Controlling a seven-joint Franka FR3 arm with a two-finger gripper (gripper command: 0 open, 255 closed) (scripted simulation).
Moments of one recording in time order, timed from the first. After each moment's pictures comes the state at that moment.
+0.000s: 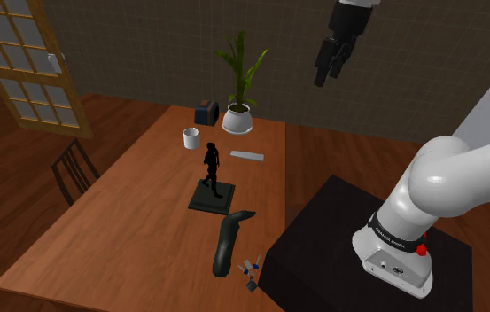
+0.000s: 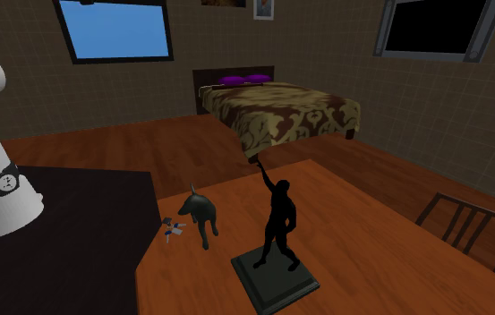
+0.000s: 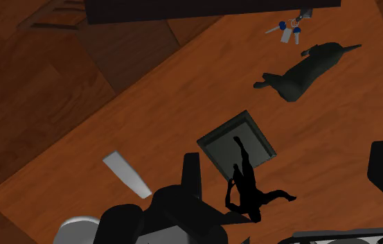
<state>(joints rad) 0.00 -0.80 0.07 -2.32 0.02 1.58 0.03</state>
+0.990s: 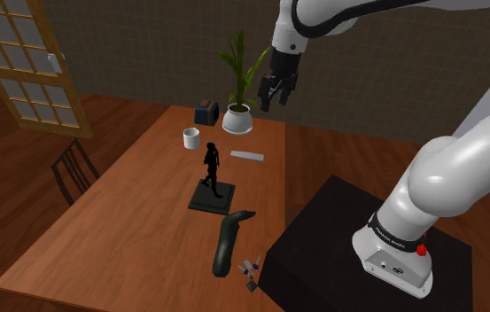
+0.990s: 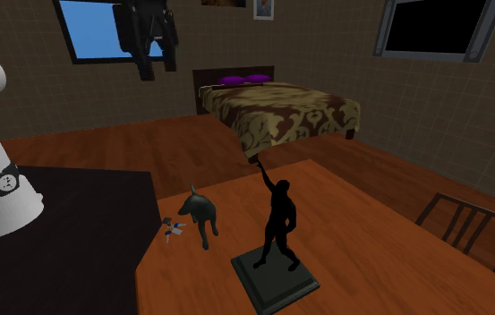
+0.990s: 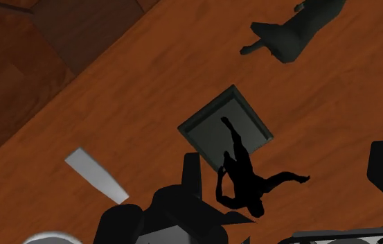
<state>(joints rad) -0.01 -0.40 0.08 -2.32 0.08 1.96 0.08</state>
